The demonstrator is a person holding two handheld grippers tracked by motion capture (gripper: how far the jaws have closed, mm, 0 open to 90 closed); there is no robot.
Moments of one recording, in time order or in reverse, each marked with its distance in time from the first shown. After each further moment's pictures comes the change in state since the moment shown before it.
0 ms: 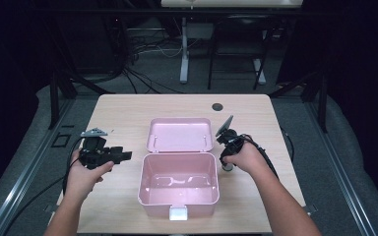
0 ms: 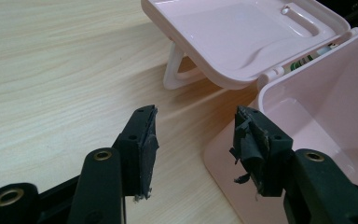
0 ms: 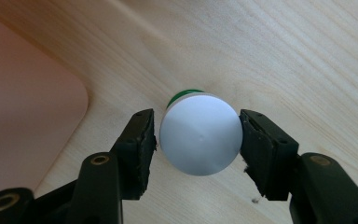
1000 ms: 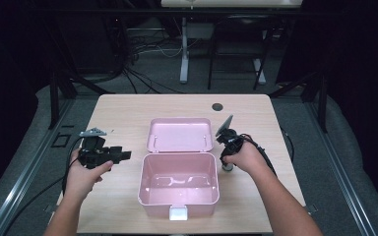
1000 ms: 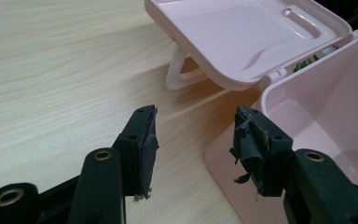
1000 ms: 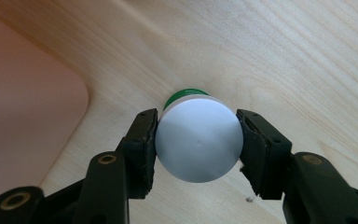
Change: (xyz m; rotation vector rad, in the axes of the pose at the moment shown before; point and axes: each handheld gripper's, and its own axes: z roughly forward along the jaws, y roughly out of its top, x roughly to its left) left arm 0.002 0.000 -0.001 0.001 -0.001 -0.012; right arm 0.000 0.001 -0.002 0.029 -0.001 0.005
